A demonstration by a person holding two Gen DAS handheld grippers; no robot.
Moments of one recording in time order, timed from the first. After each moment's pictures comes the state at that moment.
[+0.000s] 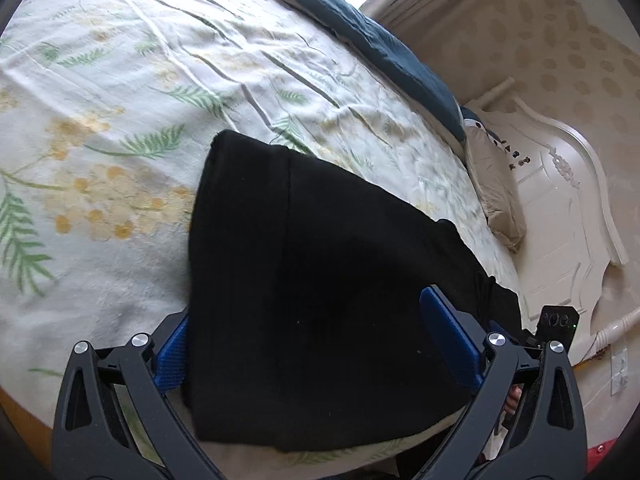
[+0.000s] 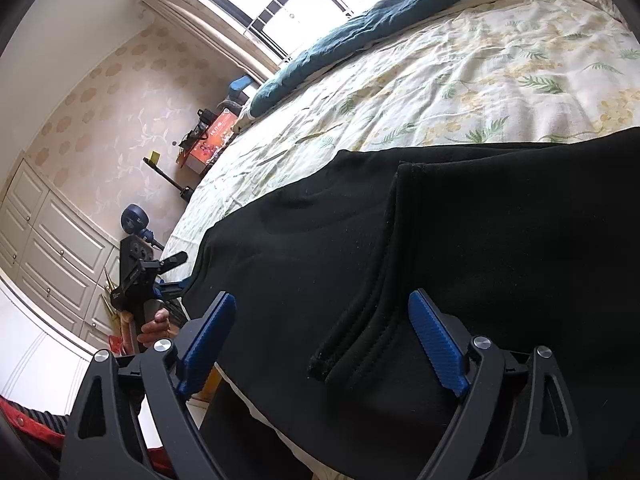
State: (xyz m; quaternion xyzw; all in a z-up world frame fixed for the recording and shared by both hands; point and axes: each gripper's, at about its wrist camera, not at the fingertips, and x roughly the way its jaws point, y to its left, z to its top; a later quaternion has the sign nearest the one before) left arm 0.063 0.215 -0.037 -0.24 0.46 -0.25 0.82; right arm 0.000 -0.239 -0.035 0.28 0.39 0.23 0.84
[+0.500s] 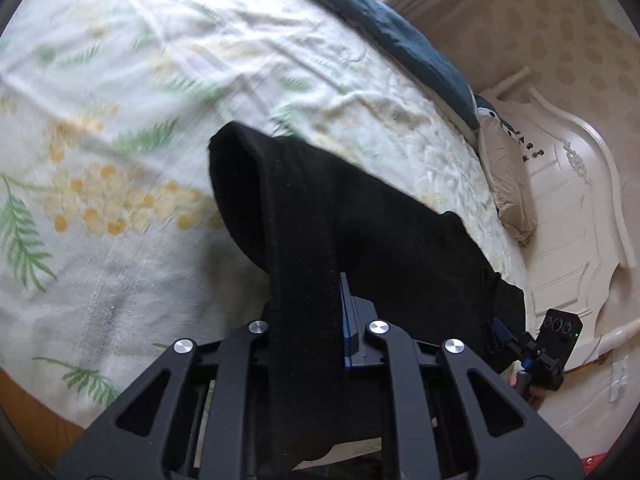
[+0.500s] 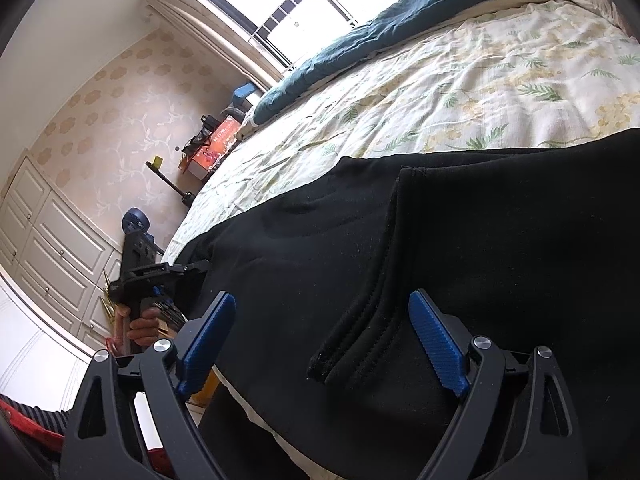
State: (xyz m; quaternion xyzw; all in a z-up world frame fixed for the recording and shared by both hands) left arm 0.064 0.198 -0.018 -0.22 0.49 -0.23 0.81; right arm -0.010 -0.244 -0.036 0.28 0.38 0.23 0.85
